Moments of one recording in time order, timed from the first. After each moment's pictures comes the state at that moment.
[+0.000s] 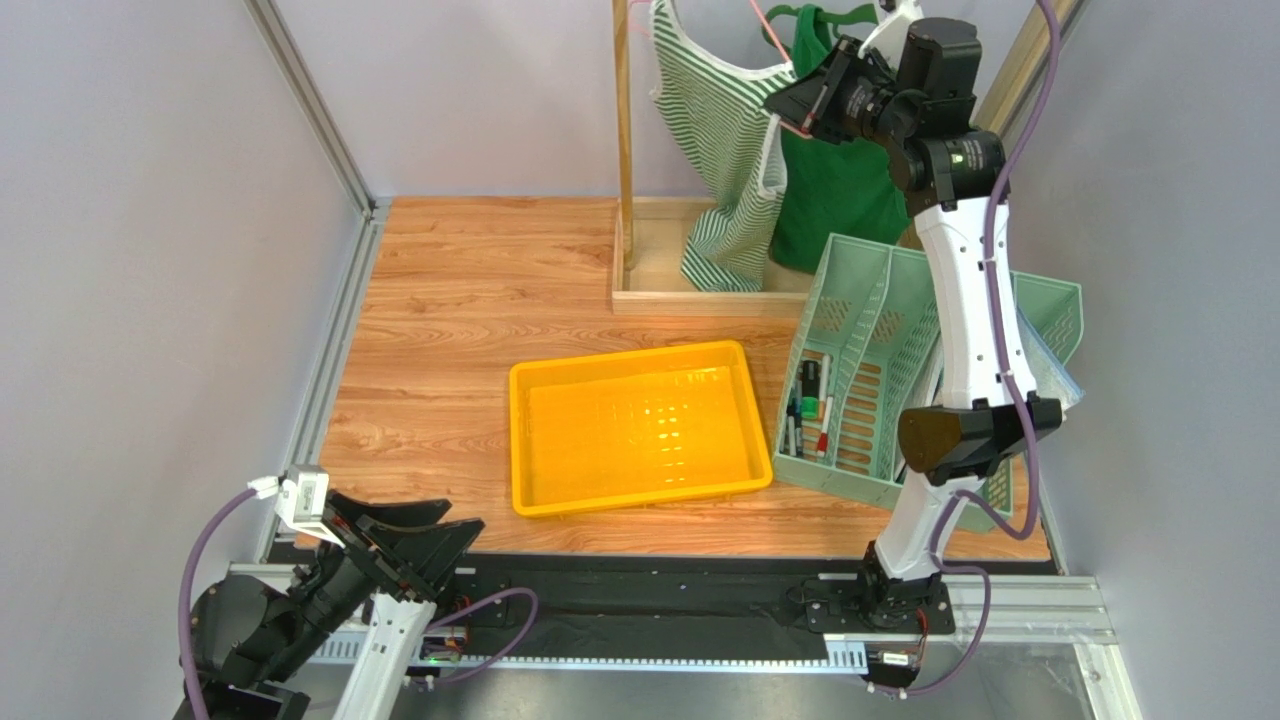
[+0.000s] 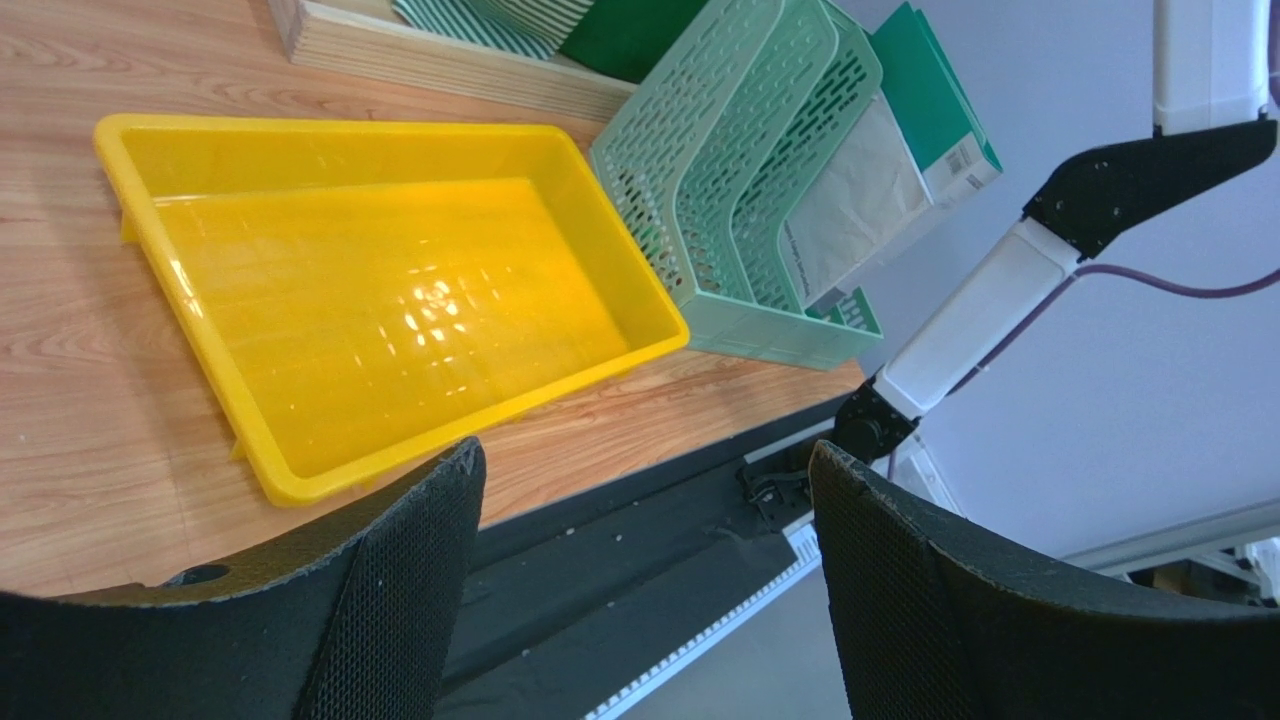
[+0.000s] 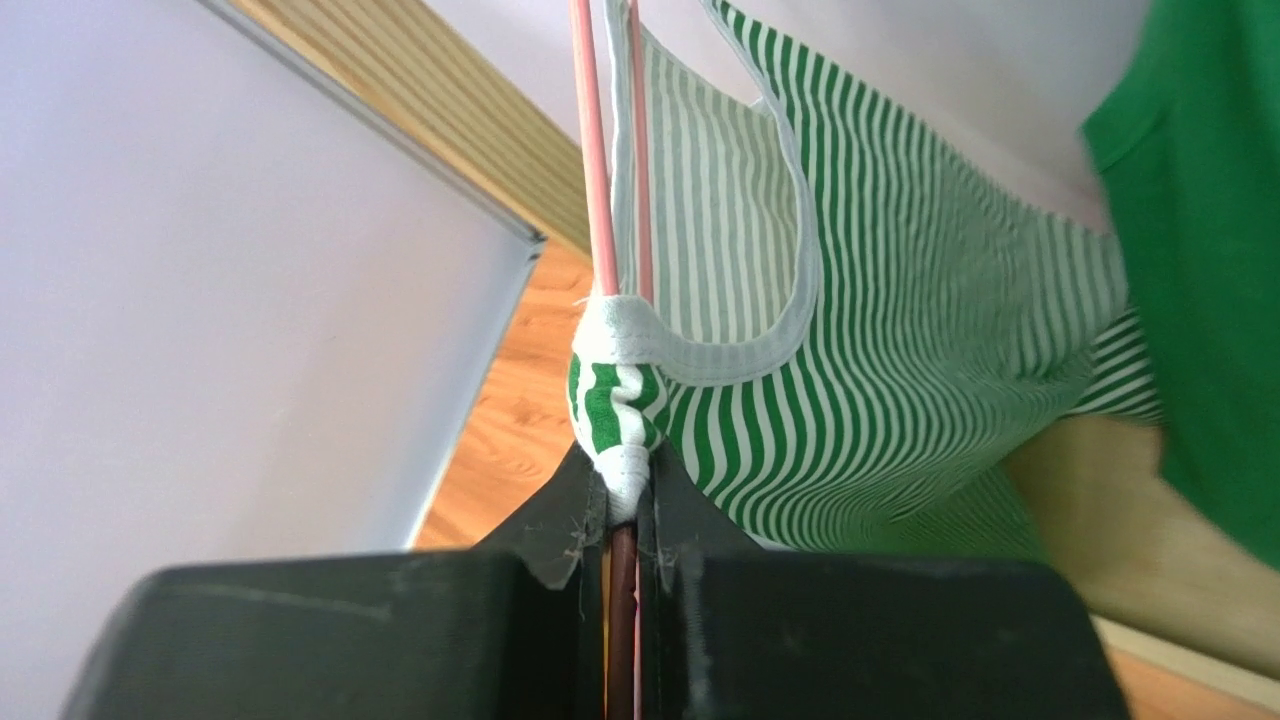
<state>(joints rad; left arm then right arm) -0.22 0.01 1.05 -1.10 0.42 -0.64 0.16 1.84 2.38 -0.72 -0.40 0.51</state>
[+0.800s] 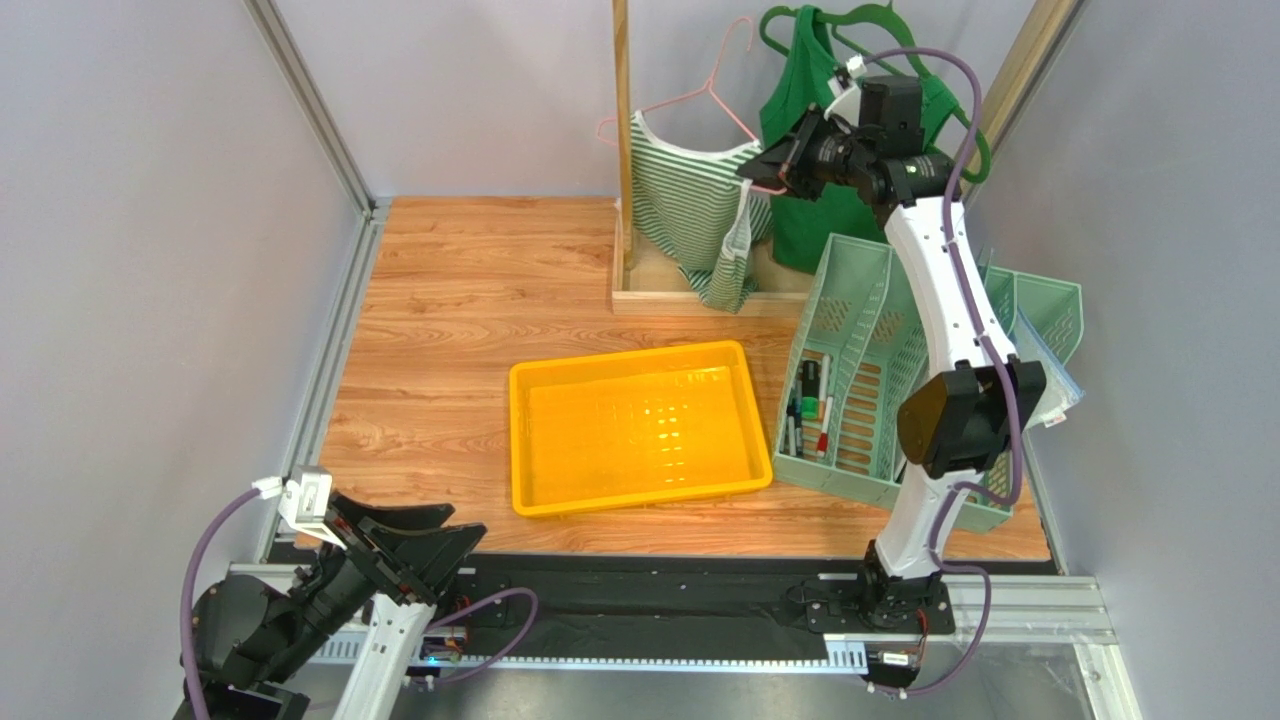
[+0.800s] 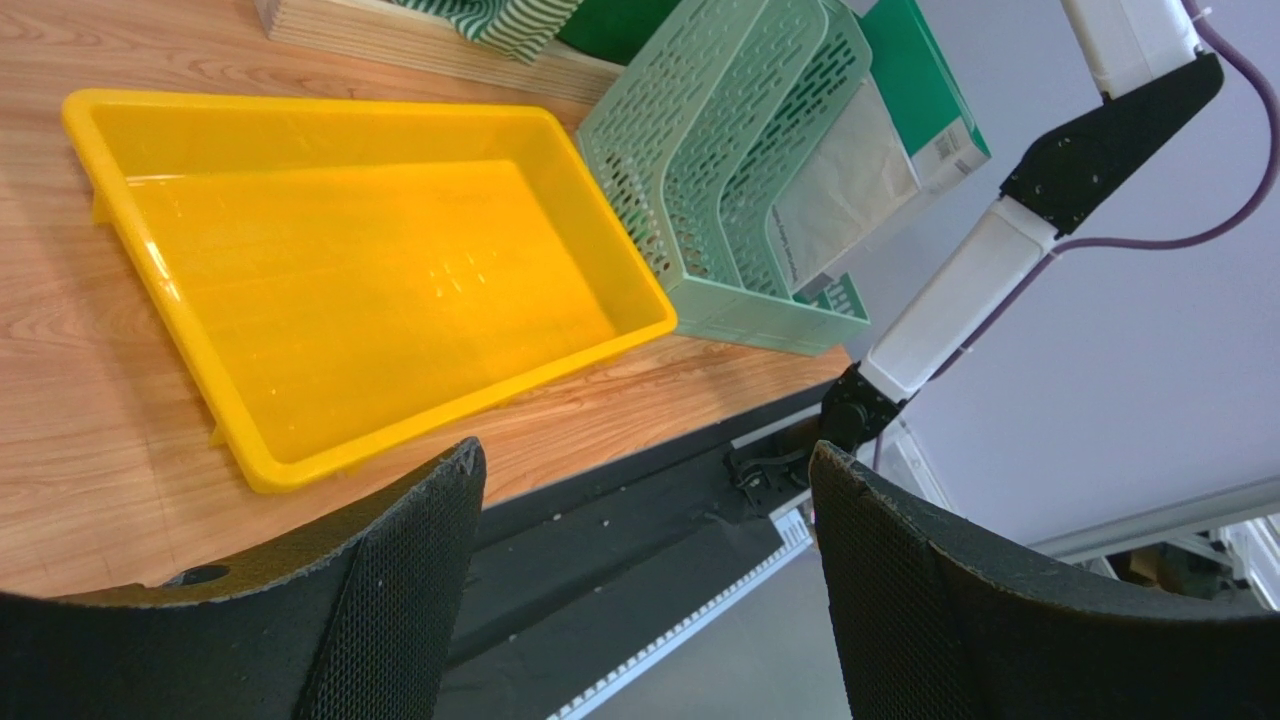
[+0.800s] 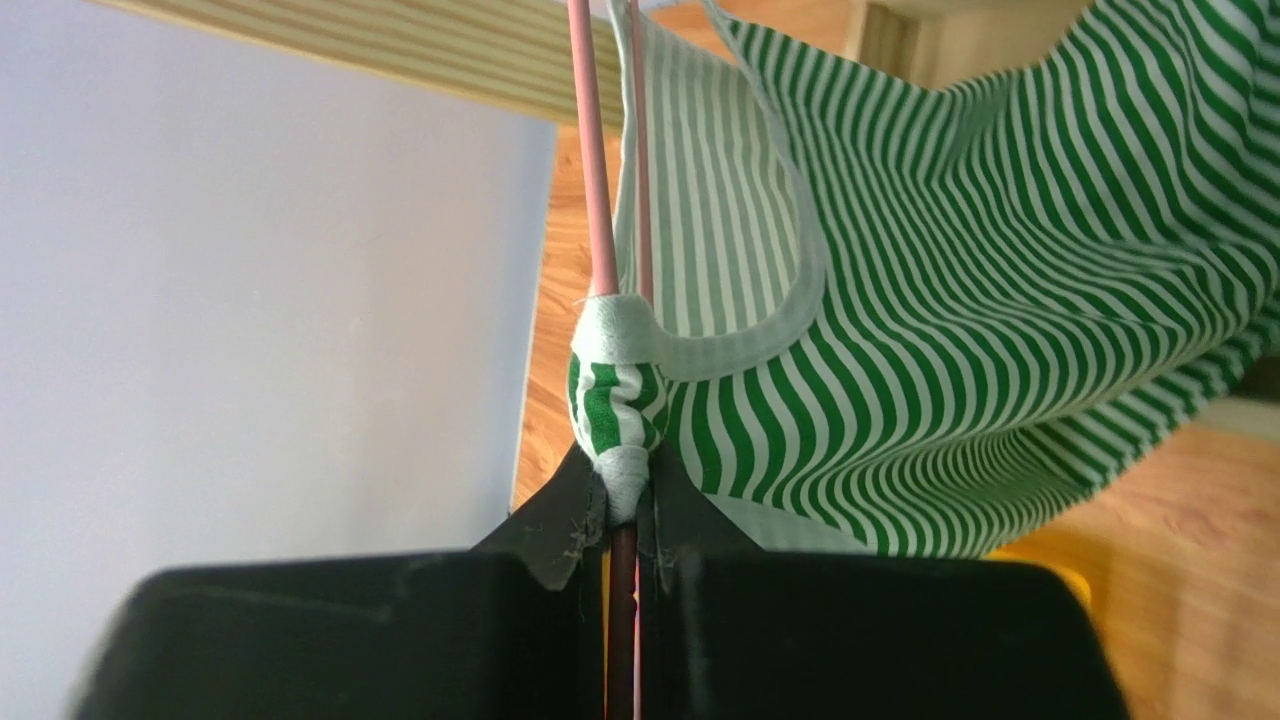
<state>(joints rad) -0.22 0.01 1.05 -1.12 0.44 -0.65 0.13 1.89 2.11 -0.65 -0.61 0.73</state>
